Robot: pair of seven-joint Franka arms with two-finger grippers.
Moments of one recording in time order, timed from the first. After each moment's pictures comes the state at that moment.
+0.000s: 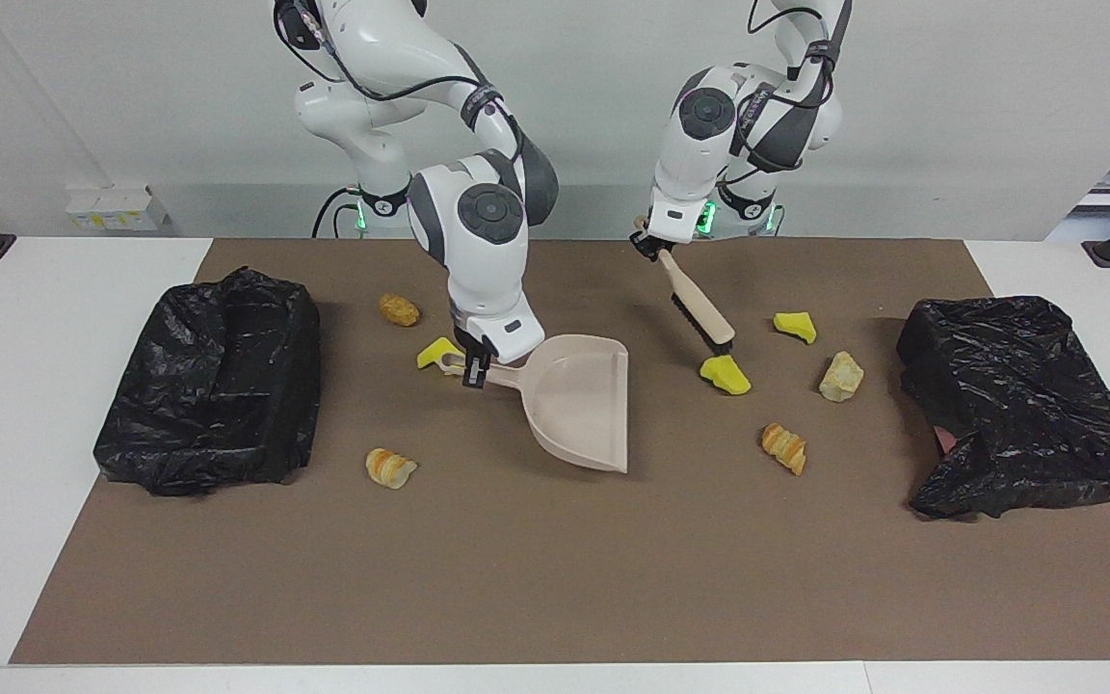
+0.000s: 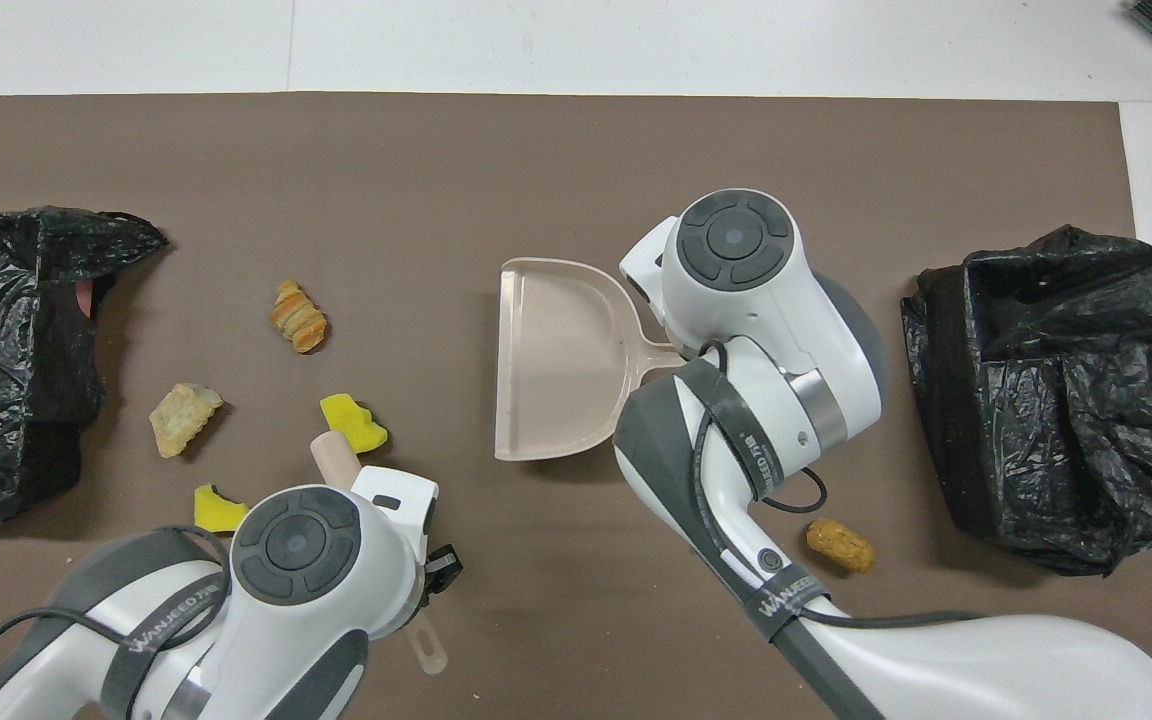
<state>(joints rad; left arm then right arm) -0.74 -0.25 0.11 -2.36 -0.09 1.85 -1.09 0.41 0.33 0.06 -1.65 -0.15 1.87 -1.05</state>
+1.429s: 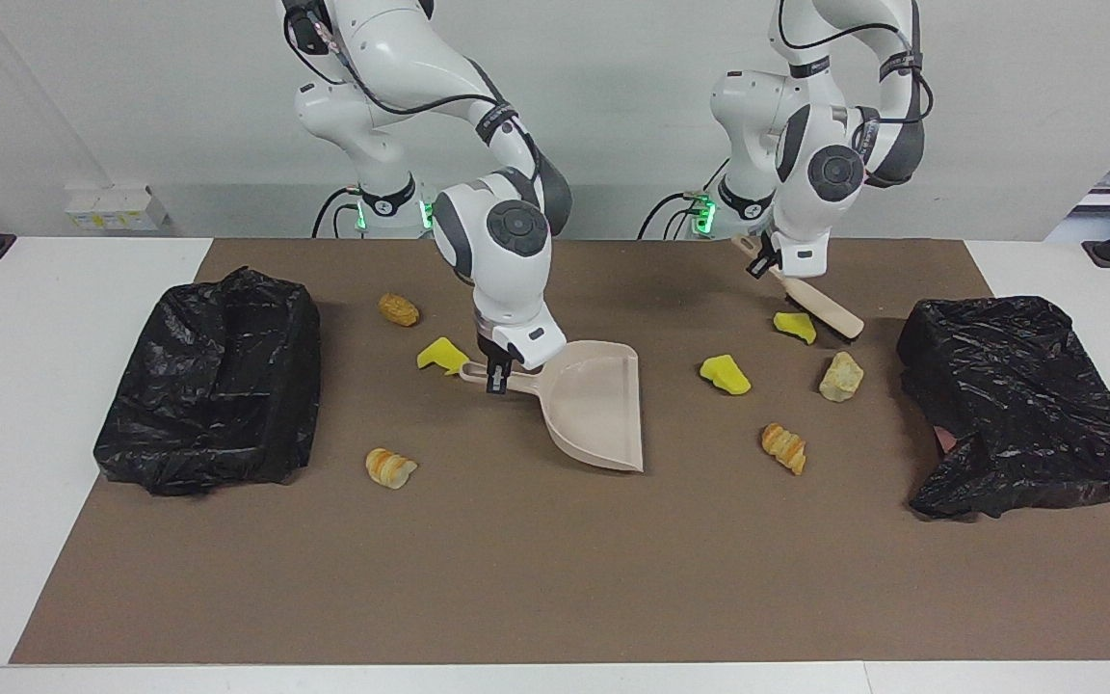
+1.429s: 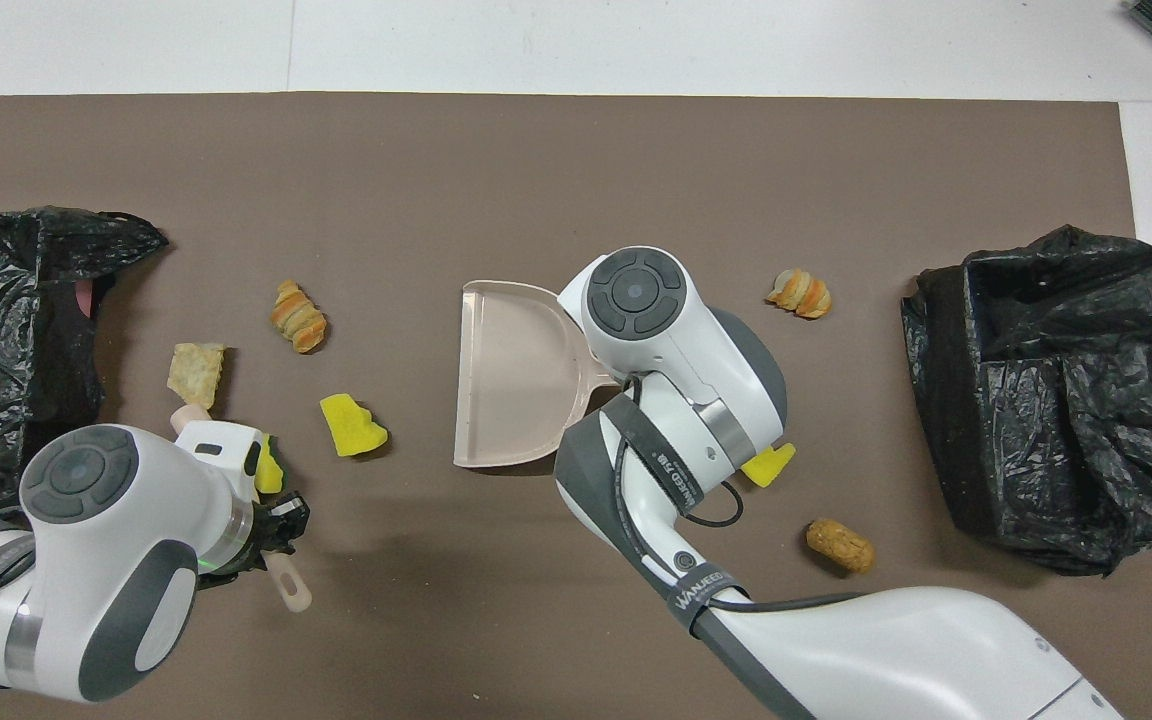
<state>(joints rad) -0.37 -0.24 0.09 -2.48 -0.03 2.01 -0.84 0.47 0.43 0.07 -1.66 -0.16 1.99 -0.94</state>
